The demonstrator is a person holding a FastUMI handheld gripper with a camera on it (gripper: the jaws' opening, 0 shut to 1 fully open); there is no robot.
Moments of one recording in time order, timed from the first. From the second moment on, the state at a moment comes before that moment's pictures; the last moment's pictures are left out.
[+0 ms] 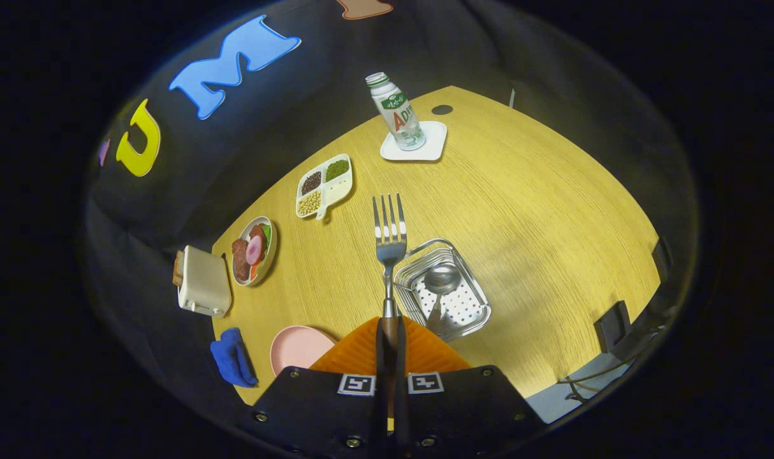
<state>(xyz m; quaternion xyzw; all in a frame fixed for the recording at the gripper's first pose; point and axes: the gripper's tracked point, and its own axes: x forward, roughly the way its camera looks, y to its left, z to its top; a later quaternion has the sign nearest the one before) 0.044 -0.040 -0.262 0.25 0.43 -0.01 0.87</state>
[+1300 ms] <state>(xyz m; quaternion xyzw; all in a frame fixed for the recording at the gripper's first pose) -0.015 -0.069 -0.280 0.24 0.50 0.00 0.83</state>
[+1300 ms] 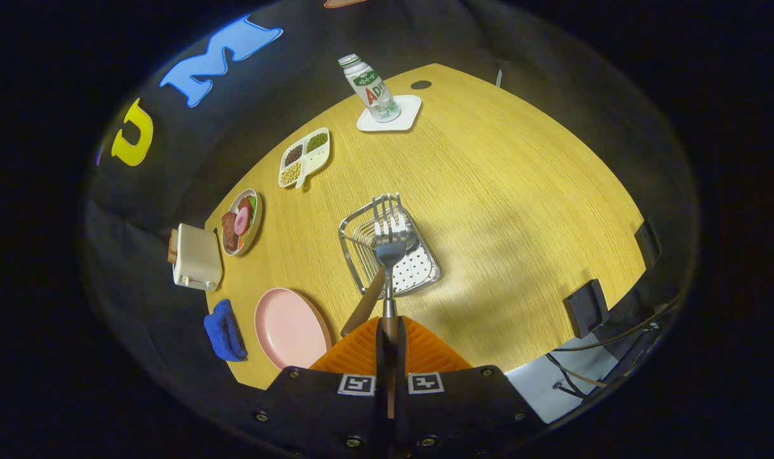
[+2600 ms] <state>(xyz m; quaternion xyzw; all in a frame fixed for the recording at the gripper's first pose) 0.007 -0.082 -0.269 0.29 0.49 -0.02 0.82</state>
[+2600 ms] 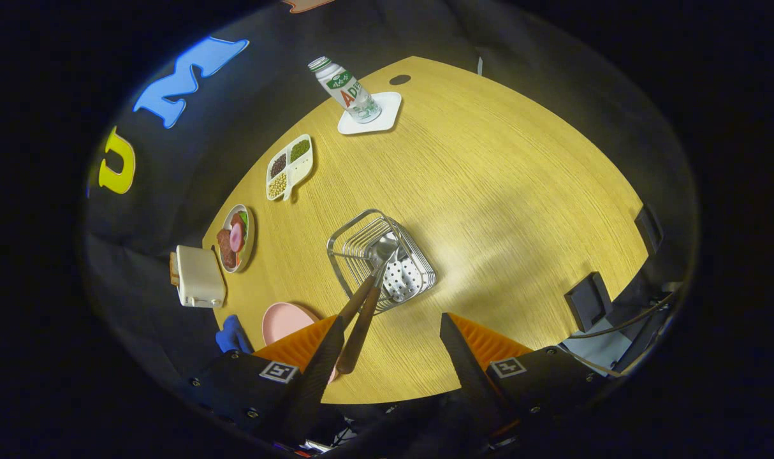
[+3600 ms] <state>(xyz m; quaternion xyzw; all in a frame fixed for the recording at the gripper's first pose) 0.025 -0.108 0.063 0.04 -0.06 -0.06 1.00</state>
